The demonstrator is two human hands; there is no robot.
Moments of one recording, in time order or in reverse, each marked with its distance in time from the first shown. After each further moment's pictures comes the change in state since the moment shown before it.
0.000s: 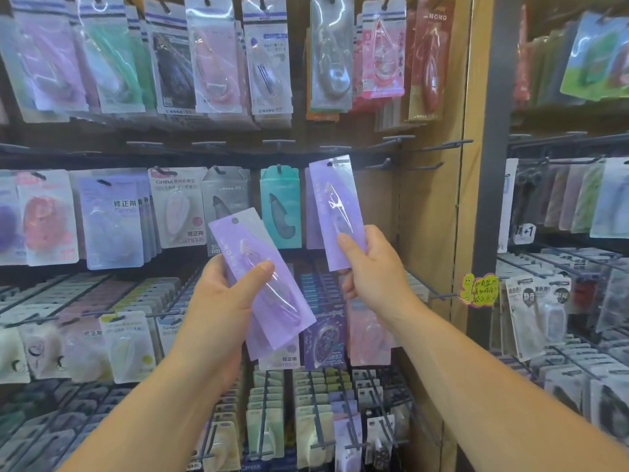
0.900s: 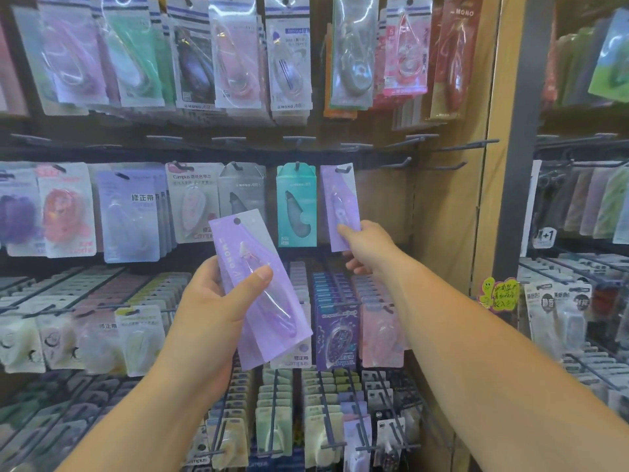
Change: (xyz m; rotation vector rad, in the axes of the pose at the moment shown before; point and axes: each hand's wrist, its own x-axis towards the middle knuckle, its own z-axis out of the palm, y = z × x) left_hand -0.009 0.004 -0.027 0.010 -0.027 0.042; right_hand 0.085 0.017 0.023 -0.205 -0.085 0.322
